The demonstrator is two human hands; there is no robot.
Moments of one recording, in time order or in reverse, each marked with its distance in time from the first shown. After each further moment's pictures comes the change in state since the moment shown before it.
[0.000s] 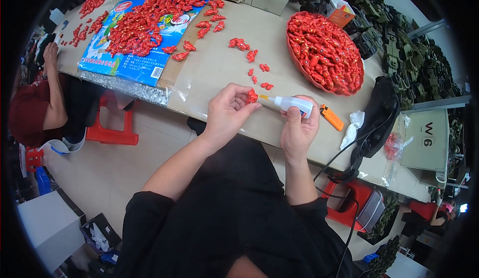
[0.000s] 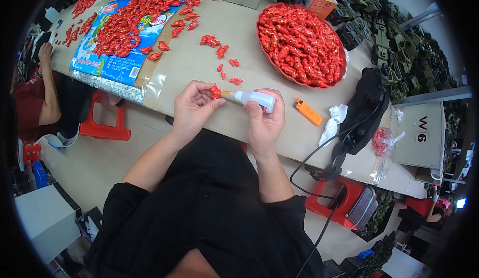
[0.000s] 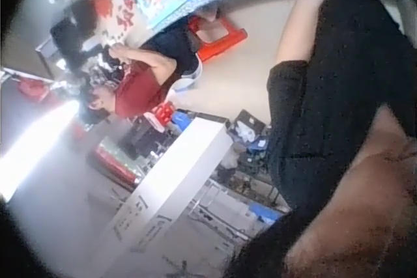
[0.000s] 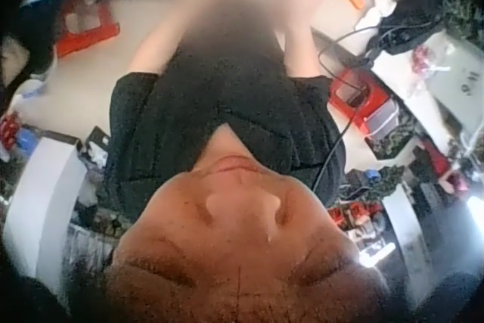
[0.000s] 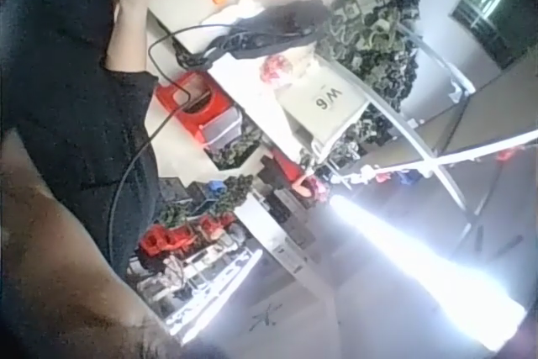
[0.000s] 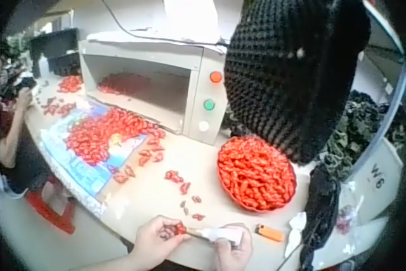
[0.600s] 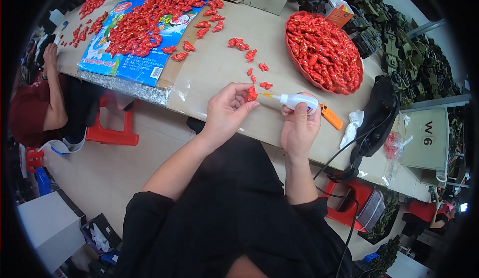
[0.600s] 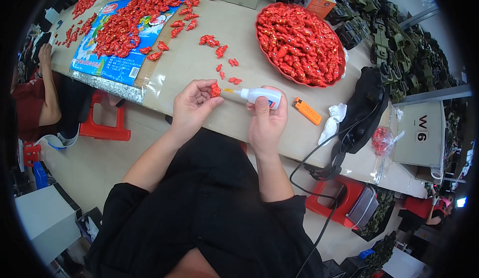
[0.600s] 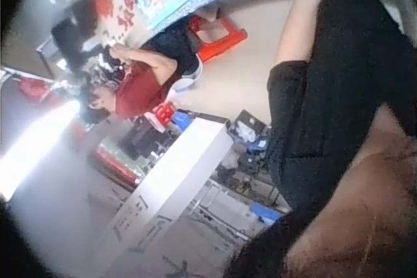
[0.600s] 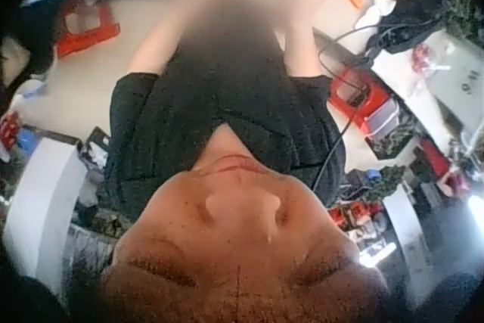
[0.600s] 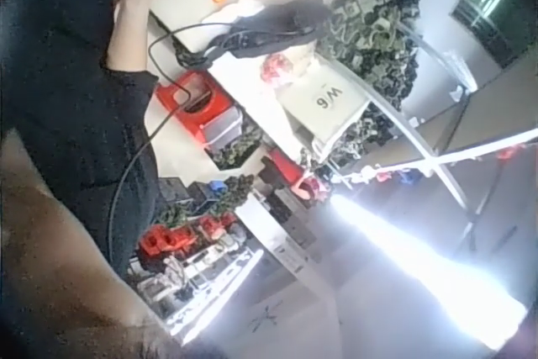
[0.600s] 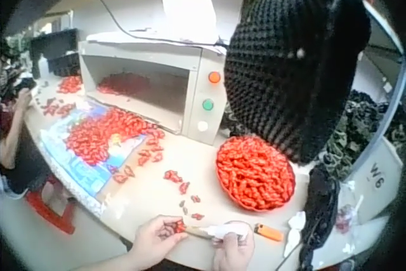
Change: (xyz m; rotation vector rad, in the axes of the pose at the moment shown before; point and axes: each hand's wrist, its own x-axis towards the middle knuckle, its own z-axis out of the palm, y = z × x) left_hand 0.001 0.006 -0.002 -0.044 -0.041 -0.012; right_hand 0.002 -0.001 -0.003 0.191 0.007 0.090
